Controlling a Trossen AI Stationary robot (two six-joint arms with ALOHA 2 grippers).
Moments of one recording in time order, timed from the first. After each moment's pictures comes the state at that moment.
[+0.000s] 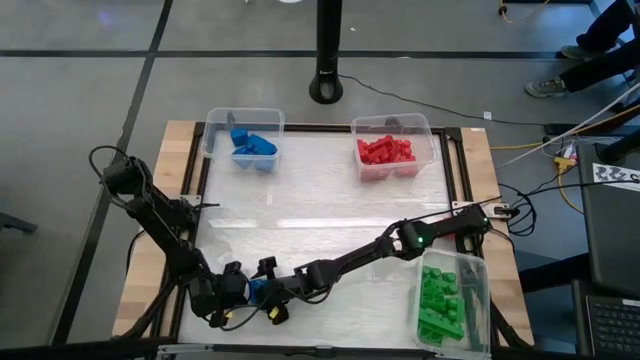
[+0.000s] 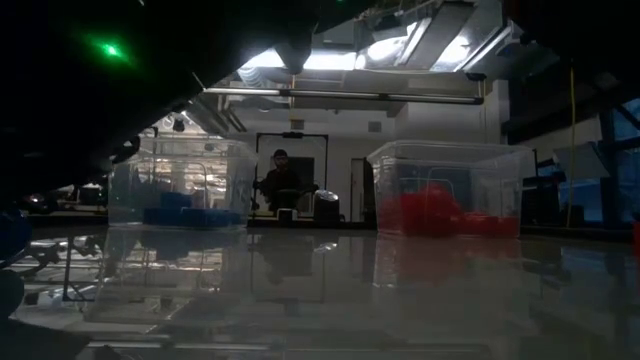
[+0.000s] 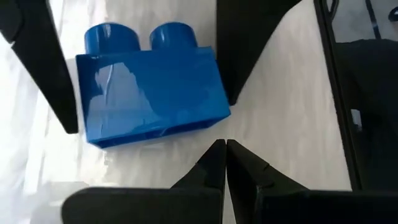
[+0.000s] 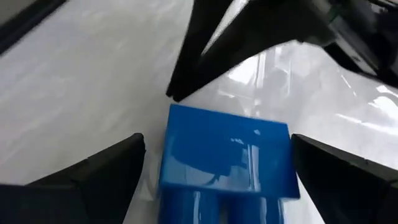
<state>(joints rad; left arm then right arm) -0.99 1.51 0.56 0.04 -0.35 -0.94 0.38 2.72 2.33 -0.23 0.19 -0.12</state>
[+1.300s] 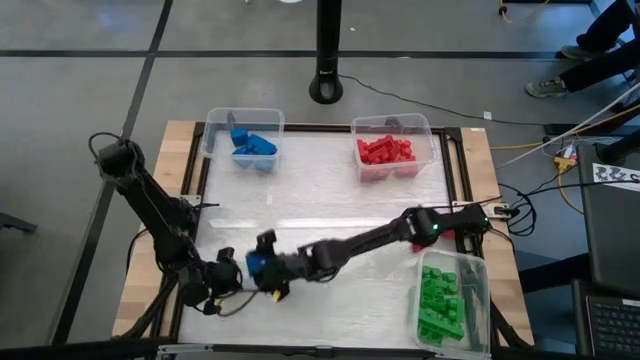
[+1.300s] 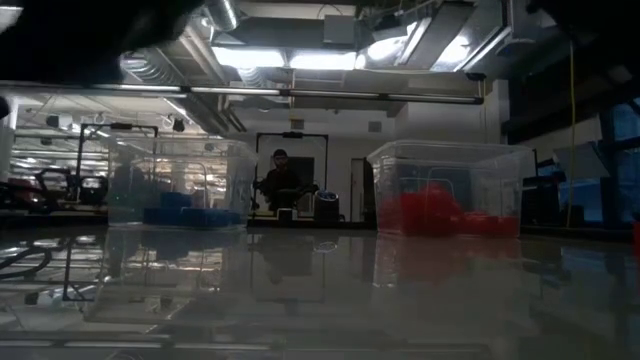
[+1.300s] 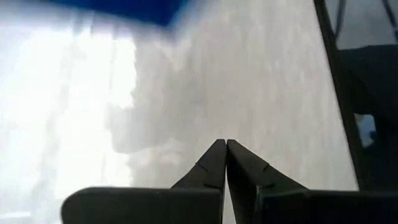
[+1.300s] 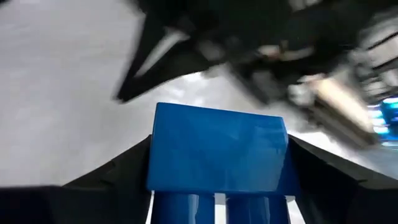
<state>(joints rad) -1.00 1.29 0.56 -0.20 -0.43 -0.92 0.34 2.54 2.33 -0.42 0.34 -0.36</state>
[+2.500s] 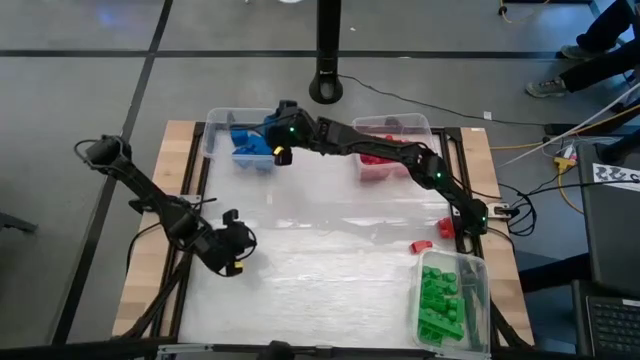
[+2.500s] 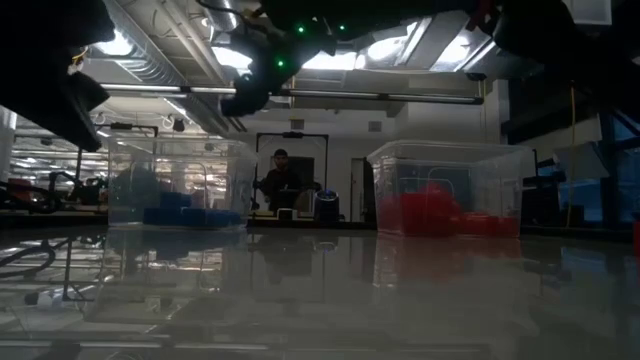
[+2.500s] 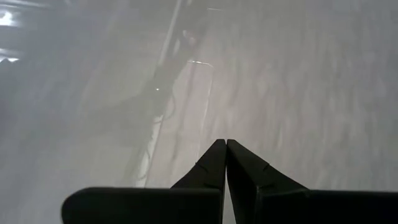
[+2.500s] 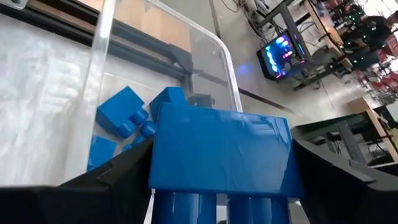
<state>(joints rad) -0.69 1.09 0.56 -0.49 -0.57 -0.73 -0.26 2.36 2.33 -0.41 0.24 -0.64</state>
